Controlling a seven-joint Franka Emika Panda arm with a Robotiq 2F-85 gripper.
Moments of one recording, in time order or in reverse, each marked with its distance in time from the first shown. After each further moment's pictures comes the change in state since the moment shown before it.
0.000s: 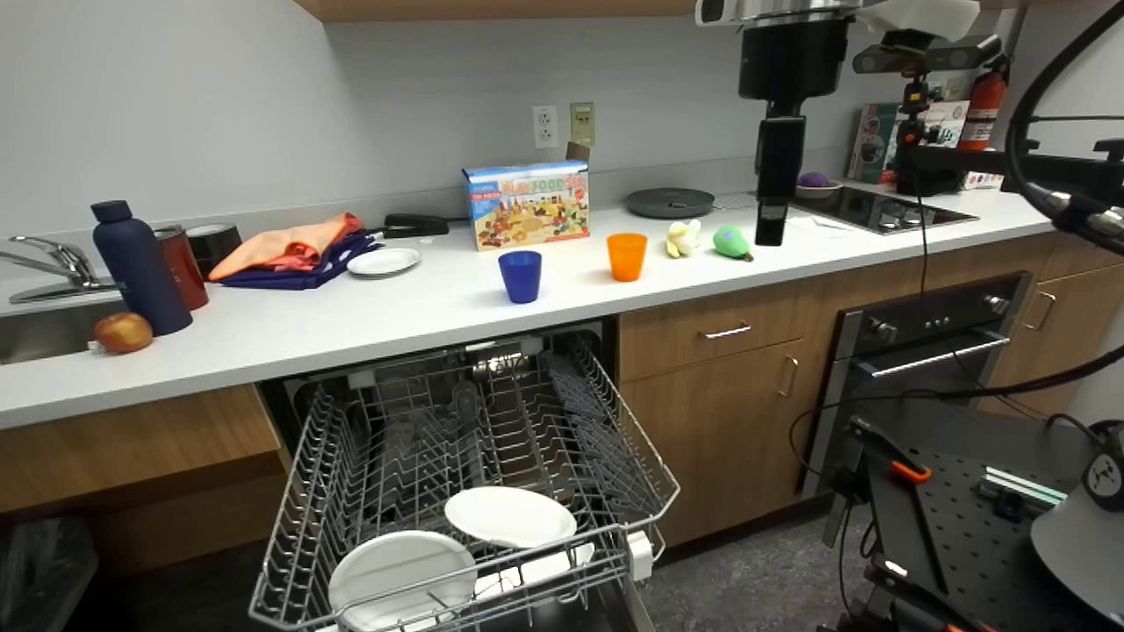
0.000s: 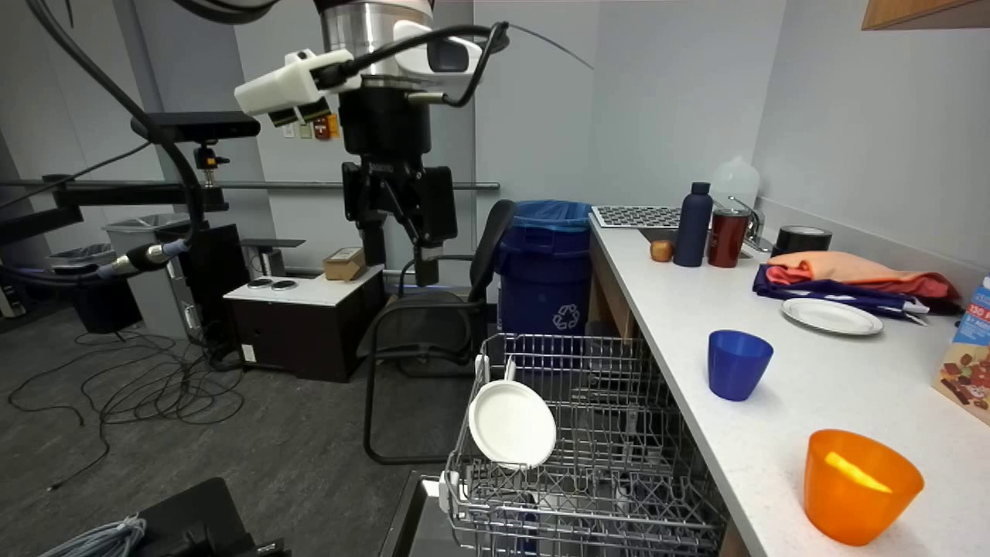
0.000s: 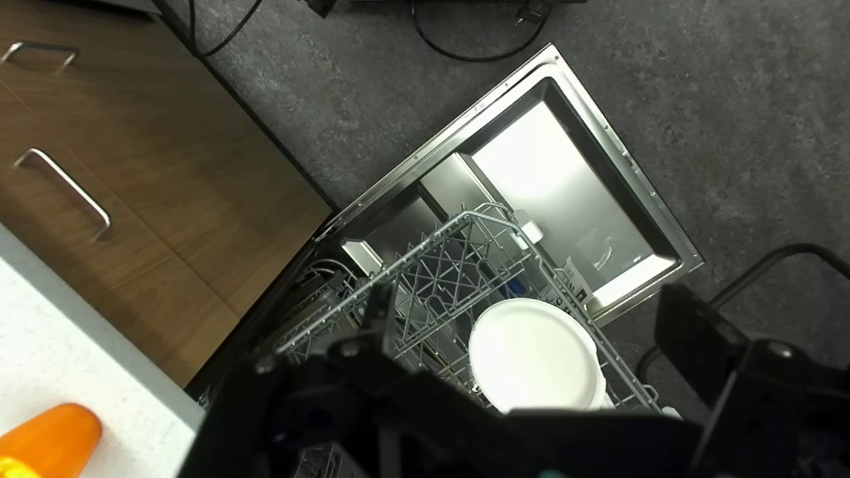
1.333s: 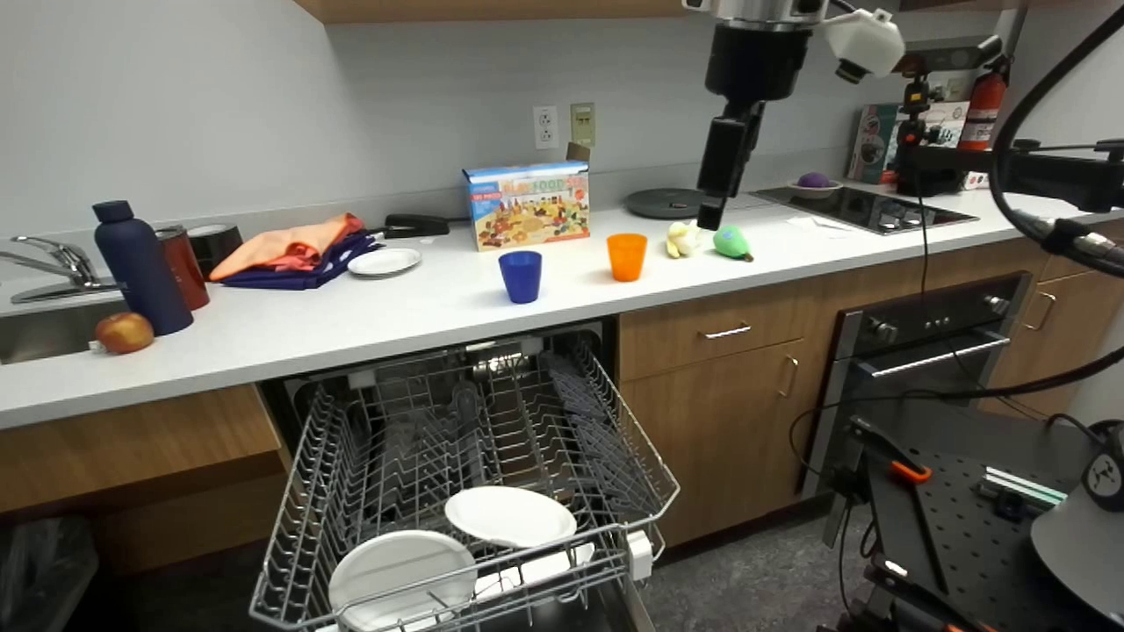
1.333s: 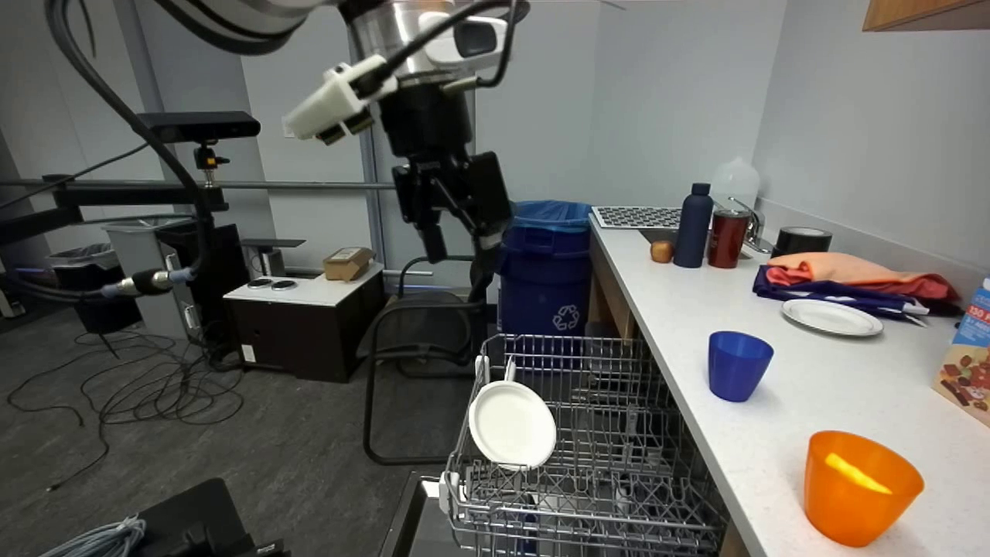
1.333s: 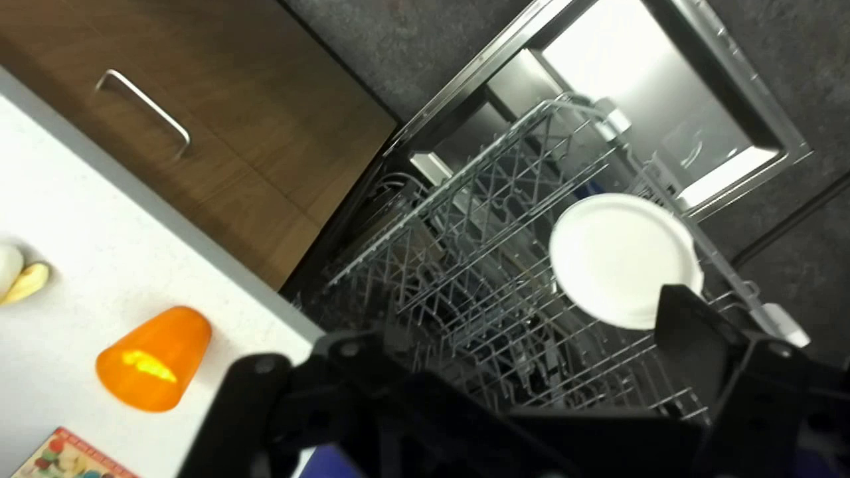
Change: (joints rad) arm -0.035 0.048 -0.005 -0.005 -0.137 0.222 0.119
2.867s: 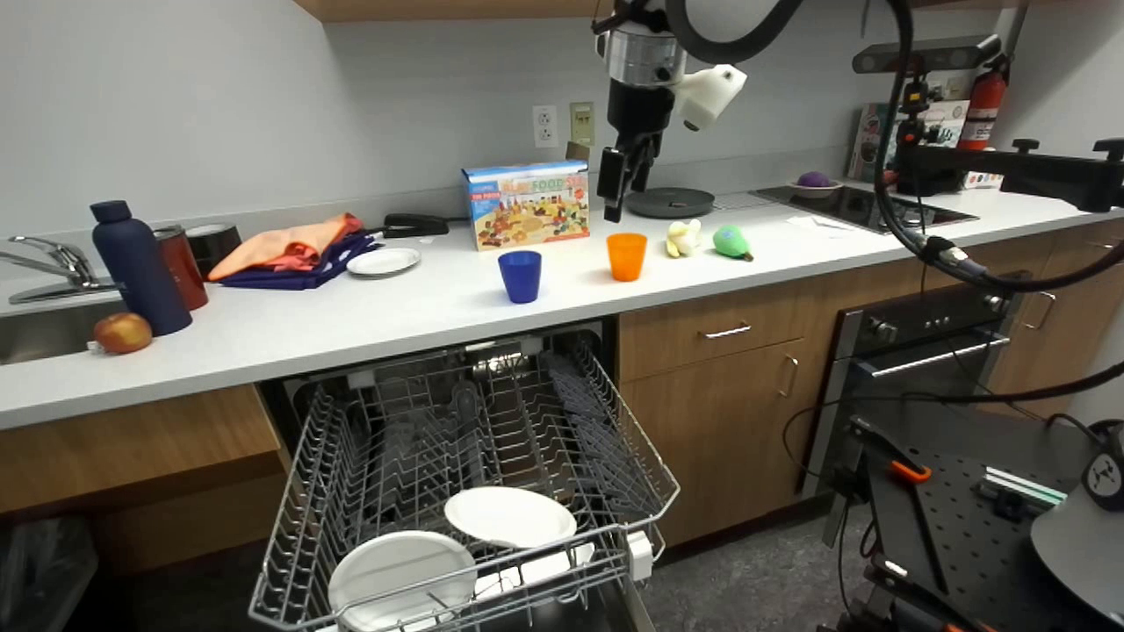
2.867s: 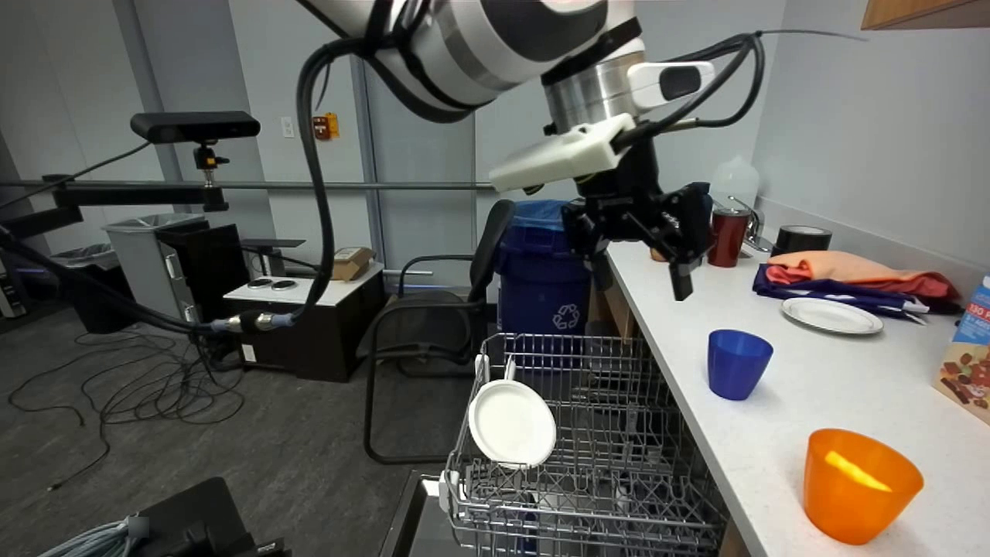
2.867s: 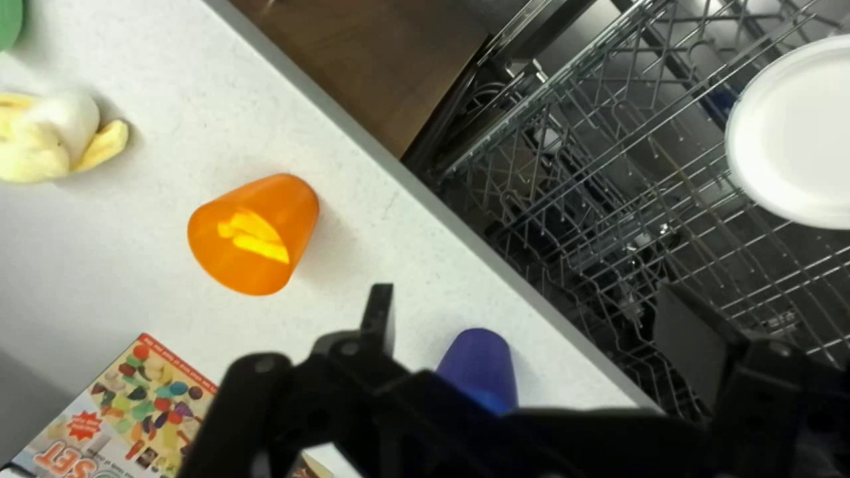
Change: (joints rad) arm -0.092 0.451 -0.099 0.317 -0.127 0.213 -0.063
